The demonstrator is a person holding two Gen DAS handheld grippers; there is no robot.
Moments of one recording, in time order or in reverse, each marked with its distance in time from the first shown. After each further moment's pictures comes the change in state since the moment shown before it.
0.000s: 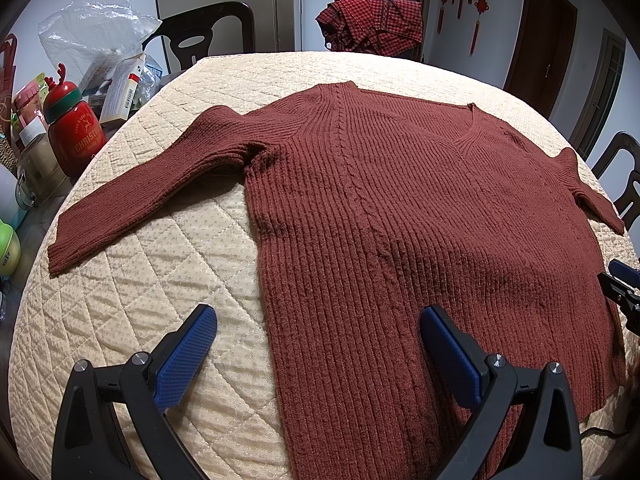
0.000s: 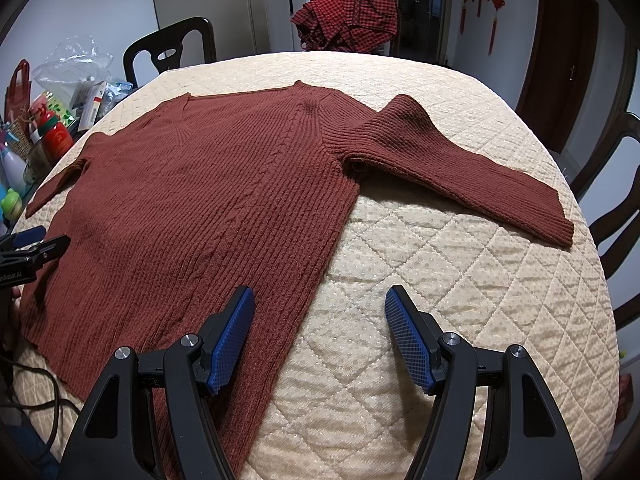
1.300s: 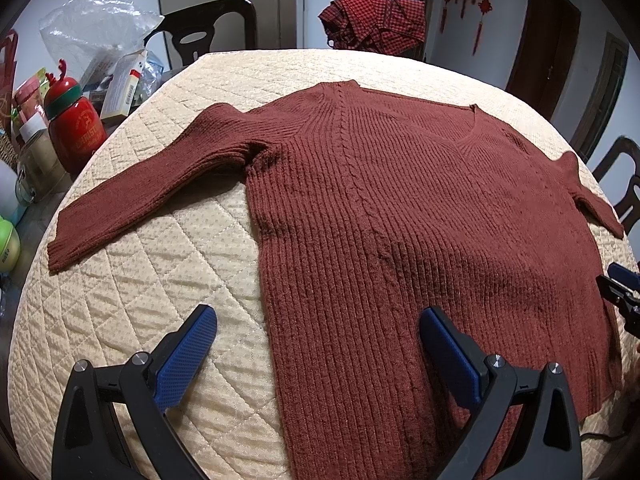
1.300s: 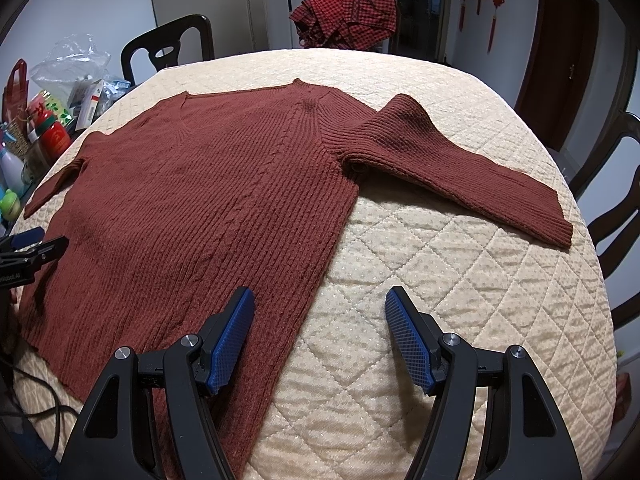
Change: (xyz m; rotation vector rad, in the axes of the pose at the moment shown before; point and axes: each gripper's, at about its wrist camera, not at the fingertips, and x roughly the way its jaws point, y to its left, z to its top) left arm -0.004 0.005 0.007 -0.020 0.011 -0.003; right arm 0.001 0.002 0.003 0.003 0.015 -0.006
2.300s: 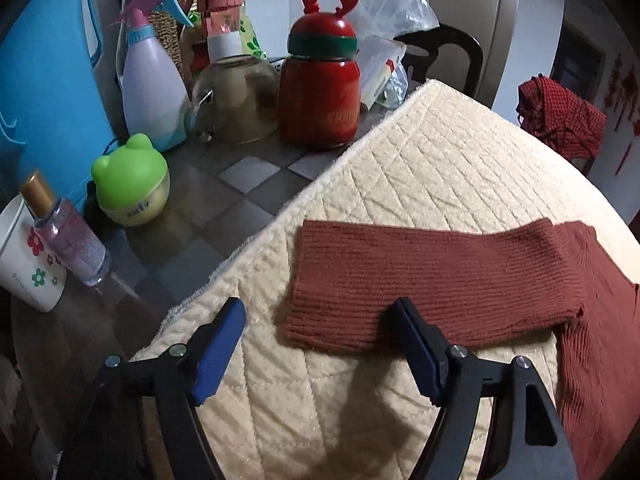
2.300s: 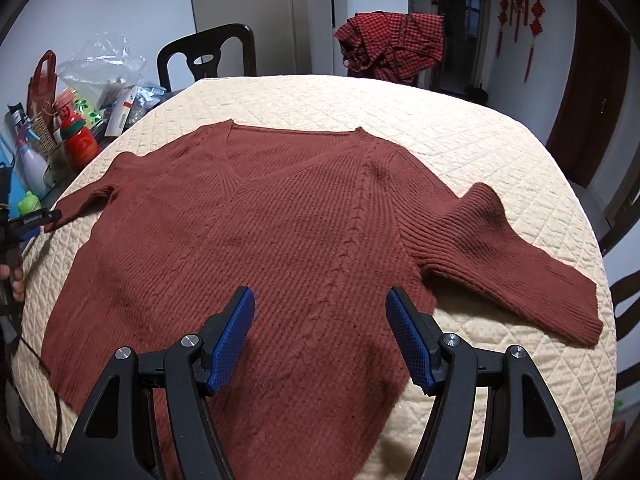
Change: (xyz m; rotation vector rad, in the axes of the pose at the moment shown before) left arm 0.018 0.205 0.022 -0.473 -0.084 0.356; right arm 0.010 0.044 0.052 -0.104 -0.055 0.087
